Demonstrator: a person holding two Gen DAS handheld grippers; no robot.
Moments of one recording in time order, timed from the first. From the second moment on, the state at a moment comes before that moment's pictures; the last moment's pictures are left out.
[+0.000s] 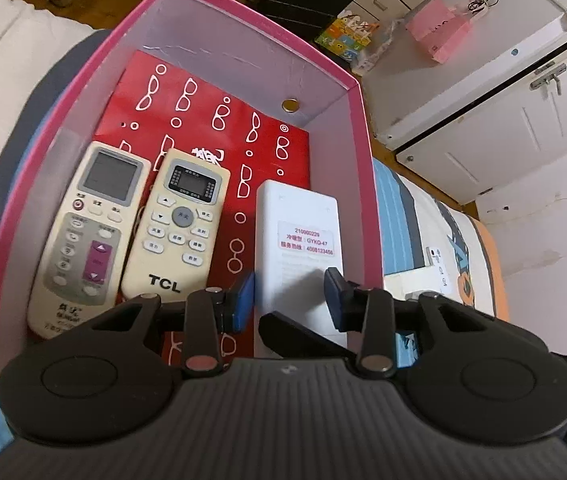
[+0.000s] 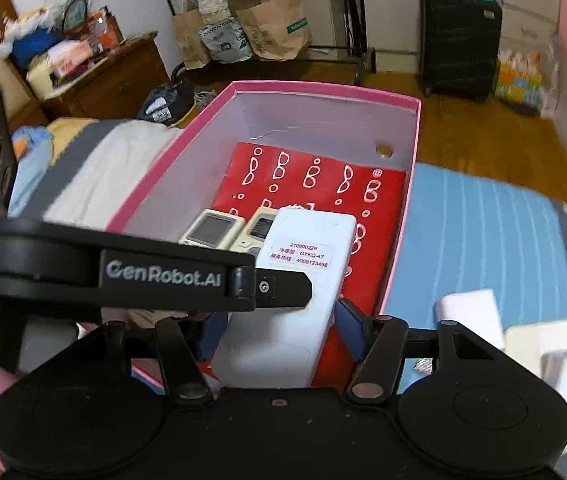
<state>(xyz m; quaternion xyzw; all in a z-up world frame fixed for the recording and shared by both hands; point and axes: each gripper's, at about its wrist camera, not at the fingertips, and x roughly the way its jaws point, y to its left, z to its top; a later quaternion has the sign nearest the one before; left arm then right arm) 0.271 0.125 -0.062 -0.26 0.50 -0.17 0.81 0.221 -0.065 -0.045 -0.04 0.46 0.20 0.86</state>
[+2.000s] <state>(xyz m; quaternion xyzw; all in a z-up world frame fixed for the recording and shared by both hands) 0.244 -0.163 -0.084 -0.02 0.46 -0.38 0.80 0.145 -0.321 -0.105 0.07 0.46 0.16 0.87</state>
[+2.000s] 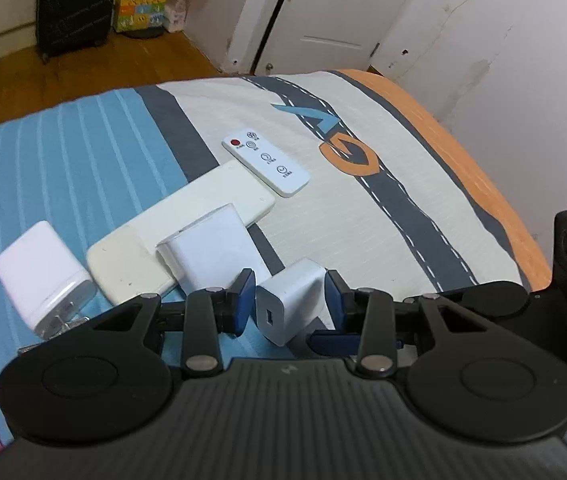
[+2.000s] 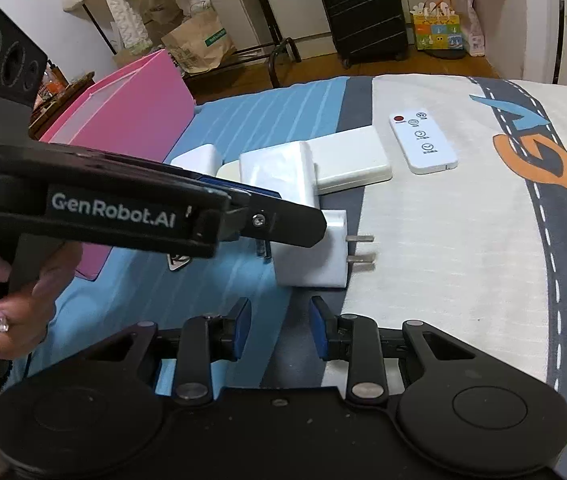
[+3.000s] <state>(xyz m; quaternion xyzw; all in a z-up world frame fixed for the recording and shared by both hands) 0.248 -0.160 -0.121 -0.15 0.57 -0.35 0.73 0.134 -0.304 -0.112 -0.03 0.43 0.06 0.90</state>
